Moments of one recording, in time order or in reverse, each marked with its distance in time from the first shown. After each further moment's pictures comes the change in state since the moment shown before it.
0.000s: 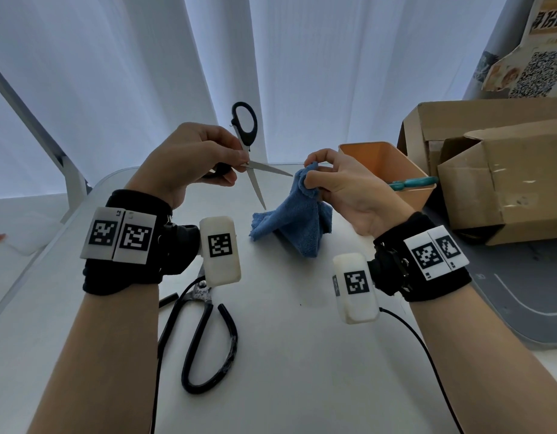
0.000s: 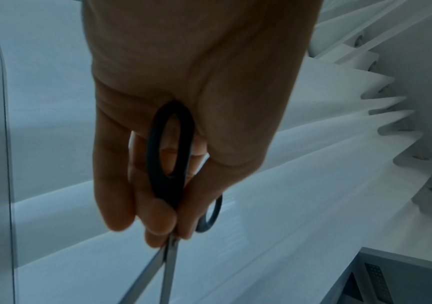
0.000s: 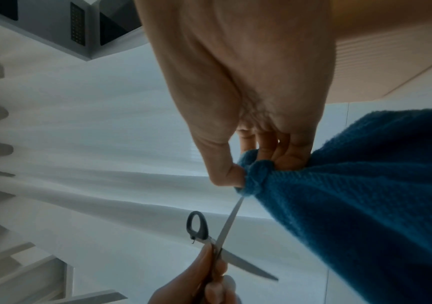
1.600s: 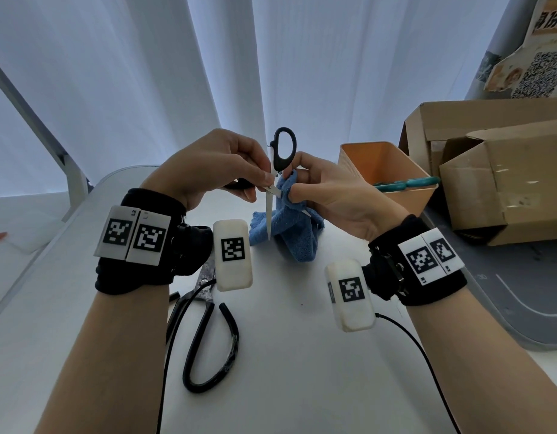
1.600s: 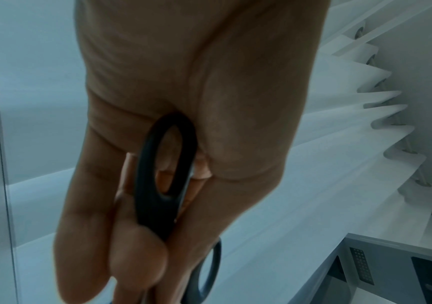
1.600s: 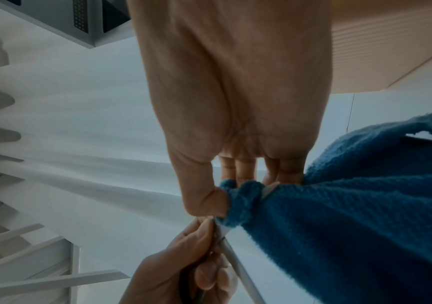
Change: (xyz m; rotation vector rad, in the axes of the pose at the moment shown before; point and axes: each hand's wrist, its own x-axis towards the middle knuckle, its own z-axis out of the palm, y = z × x) left_hand -0.006 0.009 0.014 0.090 -0.231 0.030; right_hand -0.008 -0.002 0.016 -0.087 -0.274 -0.012
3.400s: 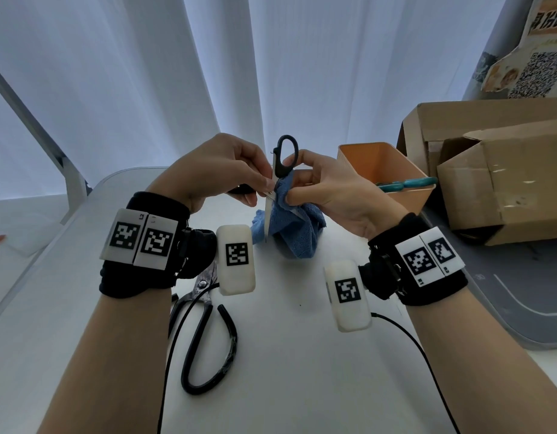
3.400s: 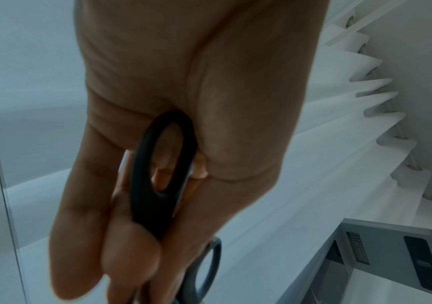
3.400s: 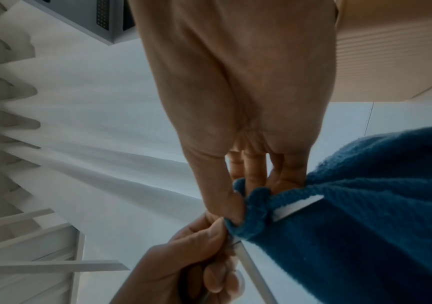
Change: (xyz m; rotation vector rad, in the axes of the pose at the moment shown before) left_hand 0.004 -0.002 0.006 0.057 0.003 -0.002; right_hand -0.003 -0.005 -0.001 -0.049 0.088 -0.005
